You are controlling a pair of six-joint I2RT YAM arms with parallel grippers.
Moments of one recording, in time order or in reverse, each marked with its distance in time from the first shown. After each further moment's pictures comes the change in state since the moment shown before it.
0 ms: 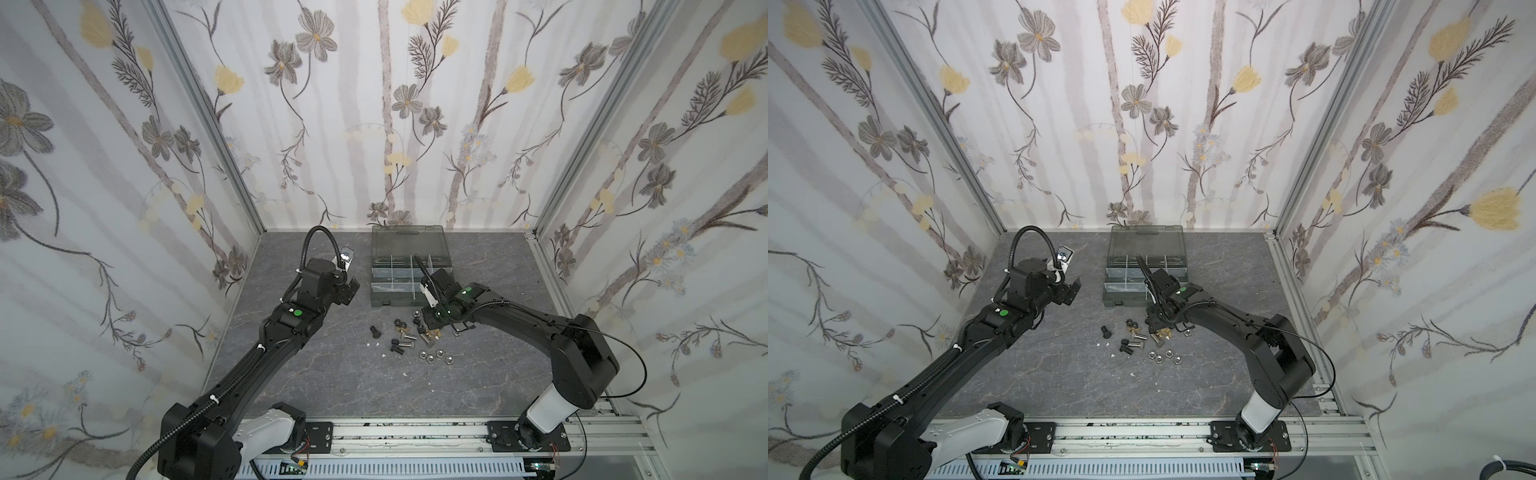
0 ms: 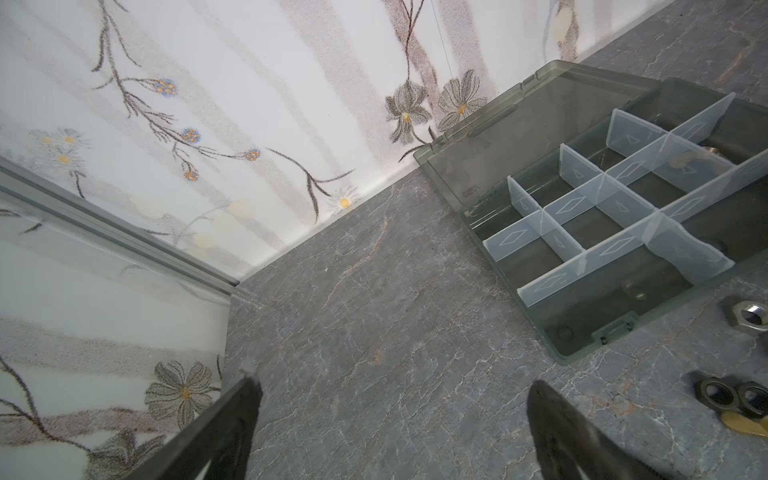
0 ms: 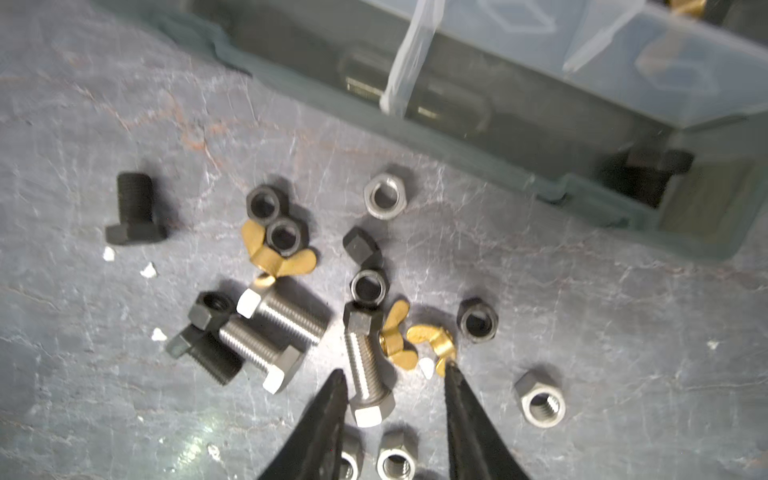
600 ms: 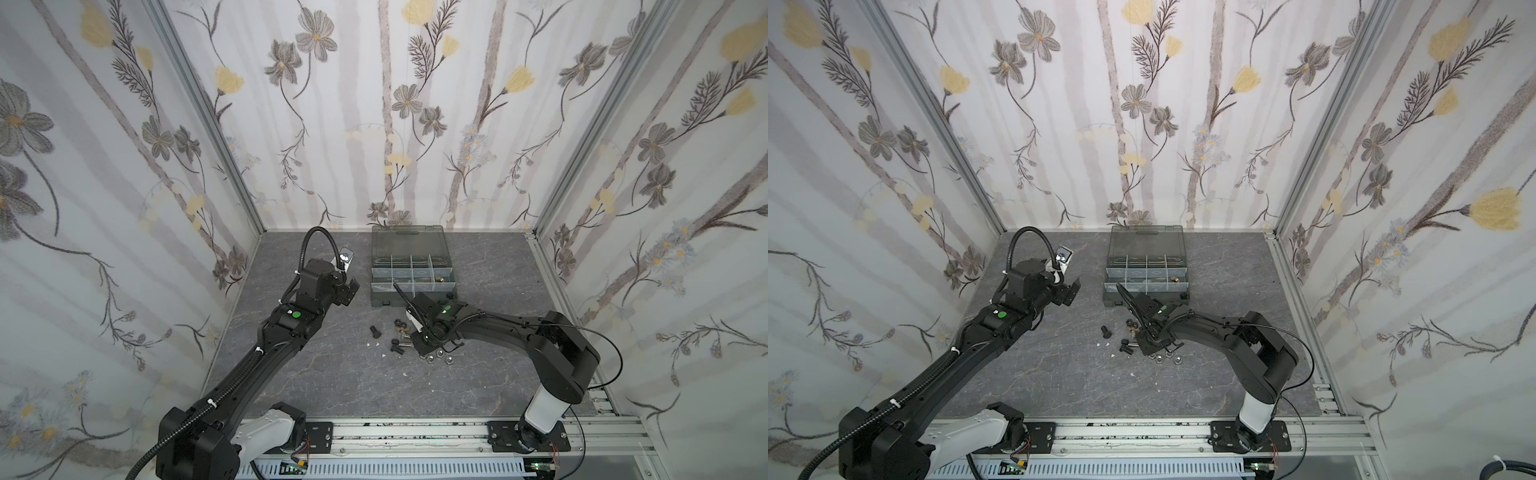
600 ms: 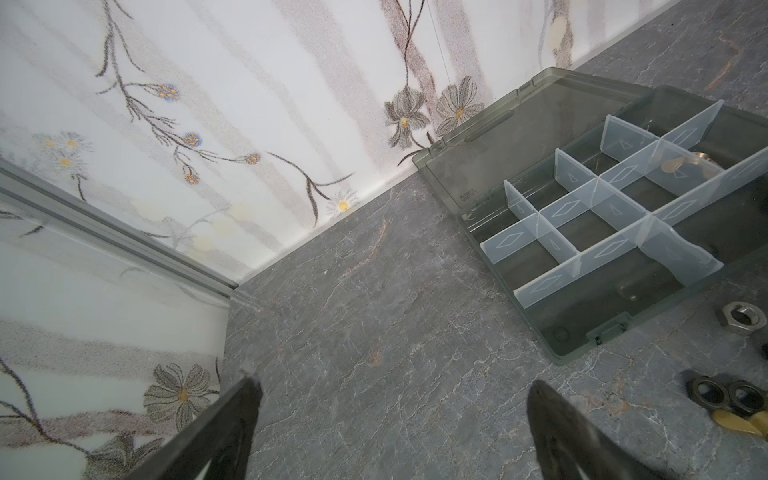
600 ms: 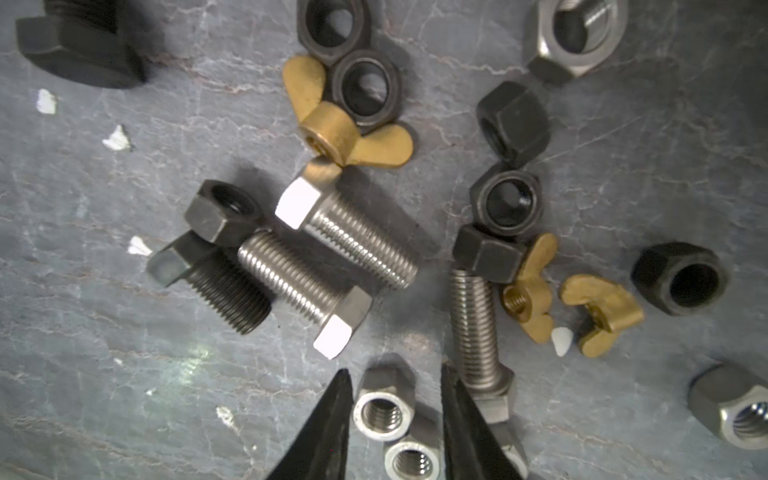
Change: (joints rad) left arm 0.000 -0.020 -0.007 0.001 0.002 -0.001; right arm 0.138 0.091 -0.050 0.012 -0.029 0.032
